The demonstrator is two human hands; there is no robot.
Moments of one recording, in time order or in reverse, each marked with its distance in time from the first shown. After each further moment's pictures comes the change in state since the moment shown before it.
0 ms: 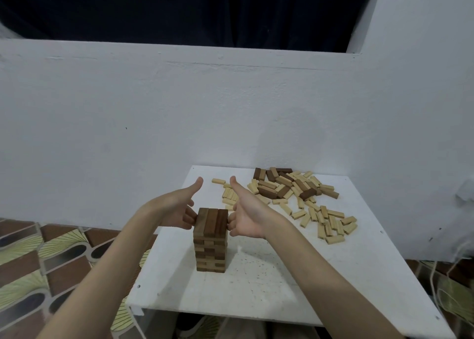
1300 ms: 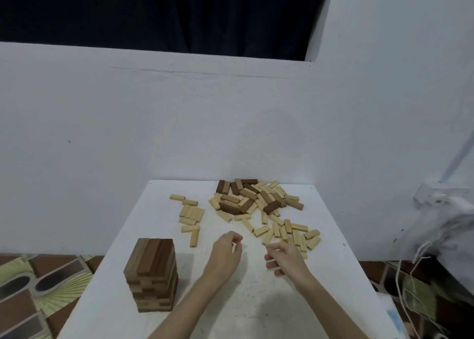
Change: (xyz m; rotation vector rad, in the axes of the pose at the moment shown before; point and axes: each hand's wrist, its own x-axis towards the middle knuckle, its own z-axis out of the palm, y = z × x) left_hand 0.124 -0.039 0.196 0.466 0.291 0.642; right_hand 0.024 0.065 -0.220 -0.375 0.630 -0.204
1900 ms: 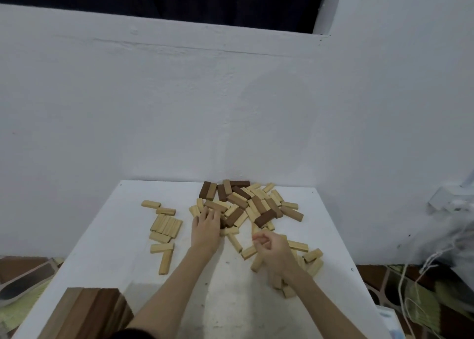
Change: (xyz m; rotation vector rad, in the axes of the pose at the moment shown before) left_hand 0.153 -0.044 0.038 0.718 0.017 0.054; right_hand 0.130 0.001 -0.010 -0.296 -0.005 -0.316
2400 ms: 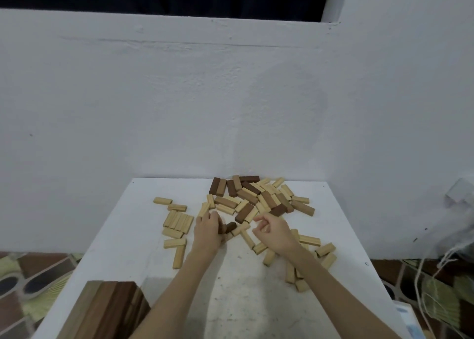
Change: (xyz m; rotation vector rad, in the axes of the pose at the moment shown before) left_hand -0.011 -0.021 -0.002 -0.189 -0.007 -0.114; right_hand 0.029 -0.016 0.008 -0.142 -0.070 -0.080
